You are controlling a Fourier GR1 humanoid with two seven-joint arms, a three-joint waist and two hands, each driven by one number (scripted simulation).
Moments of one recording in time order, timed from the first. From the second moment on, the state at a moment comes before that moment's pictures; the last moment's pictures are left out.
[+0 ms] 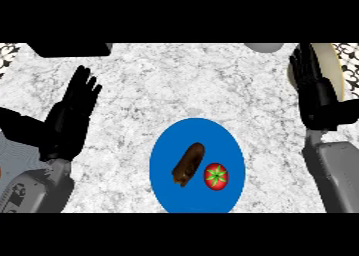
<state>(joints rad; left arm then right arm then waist) -0.26 0.32 -0.23 -1.66 0.41 0.43 0.19 -0.41 -0.27 0.01 -1.36 -0.14 -0.19 -0.13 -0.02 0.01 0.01</state>
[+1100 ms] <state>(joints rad) -0.18 0.54 -0.20 -1.56 0.25 0.40 0.17 -0.39 -0.39 0.47 -1.22 0.85 -0.42 0.77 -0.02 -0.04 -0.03</state>
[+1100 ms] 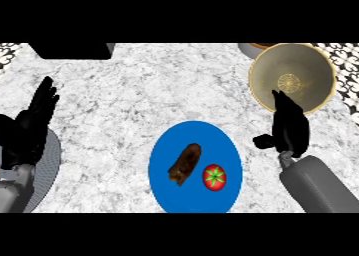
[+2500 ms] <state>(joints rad) -0.19 0.52 -0.19 -1.51 0.26 0.33 0.09 -0.72 -0.02 0.36 -0.97 0.90 0.20 1.24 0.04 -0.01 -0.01</state>
